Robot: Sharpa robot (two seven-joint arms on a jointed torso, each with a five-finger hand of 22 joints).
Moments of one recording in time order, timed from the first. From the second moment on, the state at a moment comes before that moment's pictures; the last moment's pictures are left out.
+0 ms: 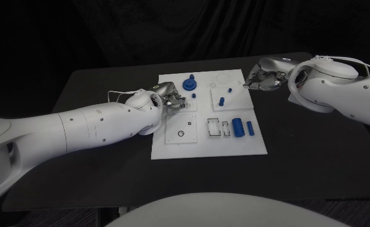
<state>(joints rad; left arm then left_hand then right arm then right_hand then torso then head) 1.15 -0.57 -0.21 1.29 -1.28 -0.43 -0.39 1.10 -0.04 0.42 0.16 0.43 1.08 0.02 0.23 1.07 1.46 -0.05 1.57 1.31 1.47 -0.10 1.57 1.31 0.05 1.40 0.01 1.39 1.31 1.40 -0.93 -0.25 1.51 -1.39 -0.17 -0.17 1.22 -0.02 0.22 0.25 0.27 0.96 0.08 0.14 0.33 1.47 -0.02 1.57 1.31 1.47 -0.08 1.57 1.31 0.04 1.46 0.04 1.39 1.31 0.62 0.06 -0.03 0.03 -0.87</state>
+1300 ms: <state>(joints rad) 1.15 -0.57 -0.21 1.30 -1.28 -0.40 -0.40 1.09 -0.04 0.42 0.16 0.42 1.10 0.01 0.23 1.07 1.47 -0.06 1.57 1.31 1.47 -0.10 1.57 1.31 0.05 1.40 0.01 1.39 1.31 1.40 -0.93 -0.25 1.51 -1.38 -0.14 -0.19 1.25 -0.02 0.22 0.22 0.27 0.97 0.08 0.14 0.33 1.47 -0.02 1.57 1.31 1.47 -0.08 1.57 1.31 0.04 1.46 0.04 1.38 1.31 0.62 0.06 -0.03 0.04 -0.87</state>
